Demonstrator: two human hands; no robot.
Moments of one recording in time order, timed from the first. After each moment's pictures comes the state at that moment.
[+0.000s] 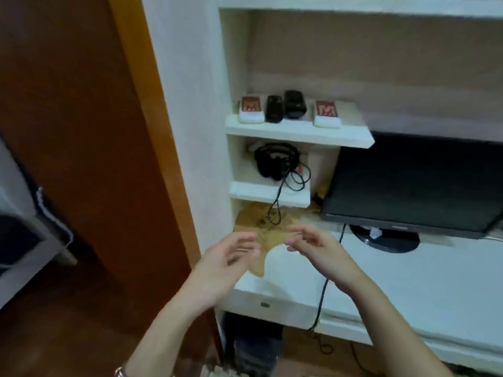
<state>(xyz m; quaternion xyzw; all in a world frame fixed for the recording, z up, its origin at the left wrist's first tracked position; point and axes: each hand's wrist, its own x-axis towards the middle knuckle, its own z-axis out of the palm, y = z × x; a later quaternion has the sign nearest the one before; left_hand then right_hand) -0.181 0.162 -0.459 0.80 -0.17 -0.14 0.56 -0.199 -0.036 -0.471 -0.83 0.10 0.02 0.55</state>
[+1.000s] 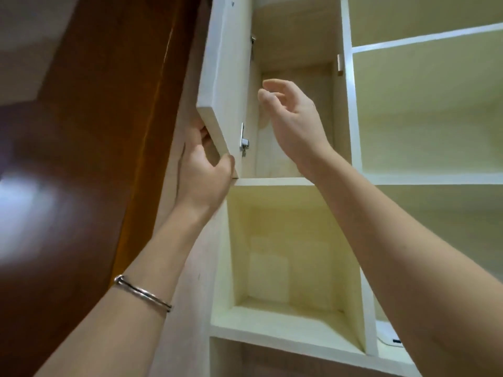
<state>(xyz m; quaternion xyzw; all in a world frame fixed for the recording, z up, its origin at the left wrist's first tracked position) -0.064 0.108 -0.017 0.53 -0.34 0.54 0.55 -0.112 -0.004 0.044 -0.68 -0.32 -0.55 0.37</state>
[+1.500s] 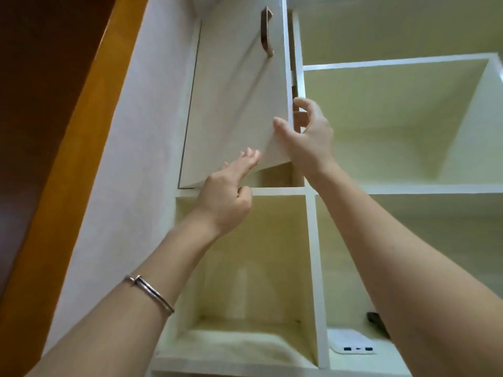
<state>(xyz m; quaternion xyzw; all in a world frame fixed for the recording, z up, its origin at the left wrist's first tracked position) -0.043 0.031 -0.009 0.64 -0.43 0.54 0.34 -0.094 -0.090 0.060 -0.63 -0.18 -0.67 0.34</state>
